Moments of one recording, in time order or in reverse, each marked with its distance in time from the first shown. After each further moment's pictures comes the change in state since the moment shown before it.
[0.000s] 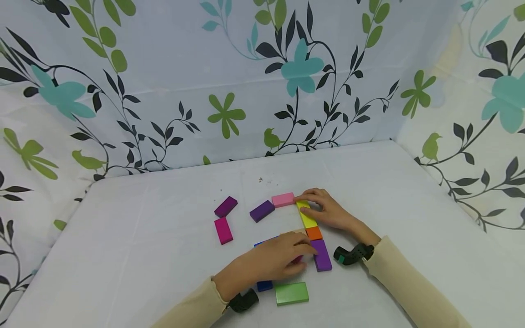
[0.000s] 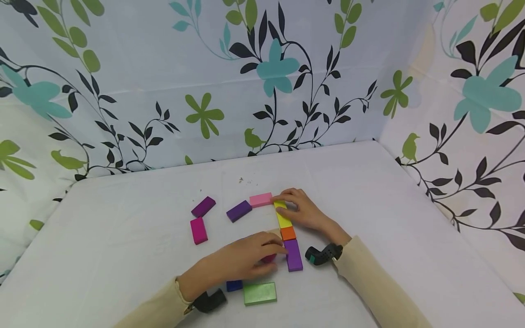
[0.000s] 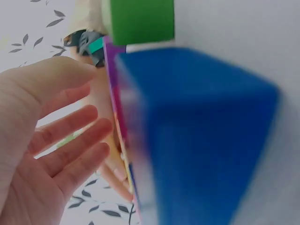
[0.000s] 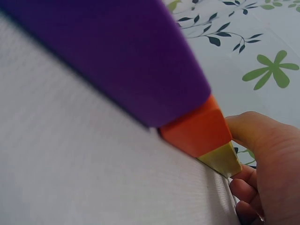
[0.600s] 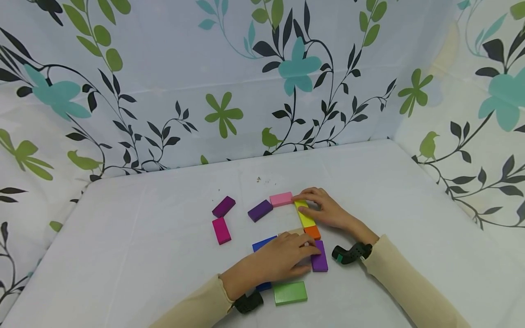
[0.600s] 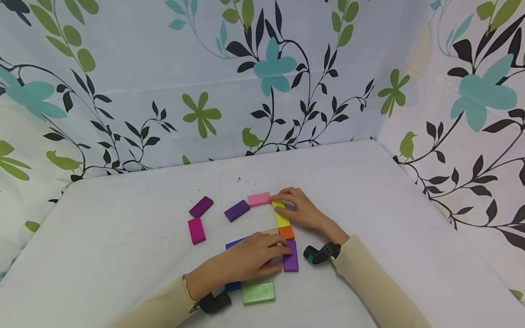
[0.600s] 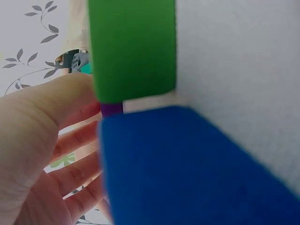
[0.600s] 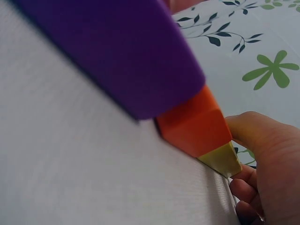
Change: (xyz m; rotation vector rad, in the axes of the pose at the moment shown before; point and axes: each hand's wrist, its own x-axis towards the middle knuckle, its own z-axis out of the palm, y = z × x) left_hand 0.013 0.010 0.004 0.157 -0.086 -0.046; right_hand 0.000 0.000 -0.001 -0.007 -0.001 0.002
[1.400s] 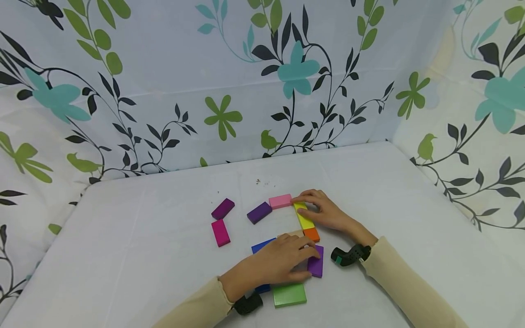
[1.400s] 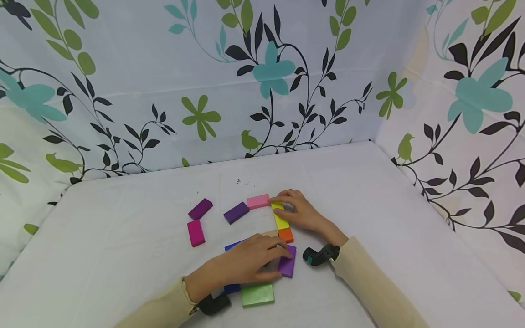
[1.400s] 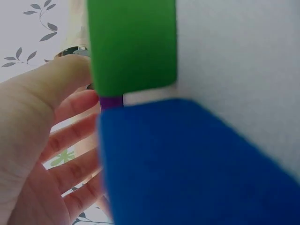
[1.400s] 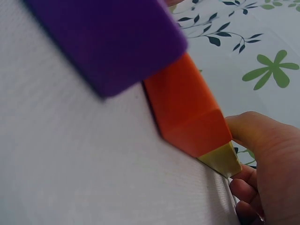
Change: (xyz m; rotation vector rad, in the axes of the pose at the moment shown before) left_hand -0.001 -0.003 0.003 -0.049 0.042 0.040; right_hand -0.001 -0.002 0.000 0.006 0.000 0.002
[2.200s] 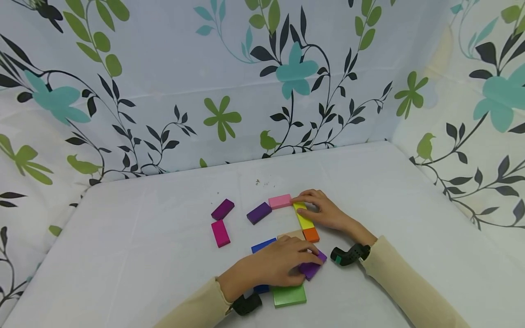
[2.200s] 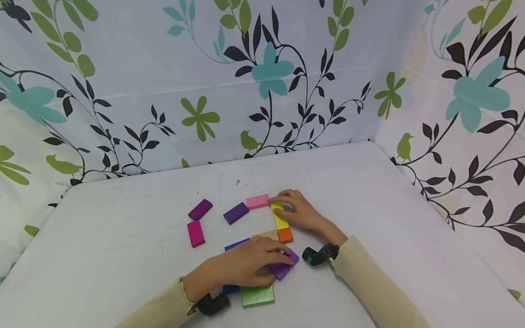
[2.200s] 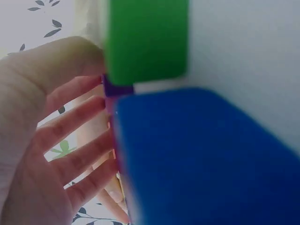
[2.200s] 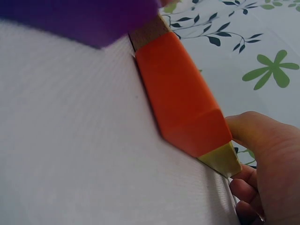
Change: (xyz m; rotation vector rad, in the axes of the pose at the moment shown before) left_hand -0.002 -0.001 -0.005 -0.140 -0.063 0.045; right_hand 0.000 0.001 0.000 -0.001 0.012 -0.026
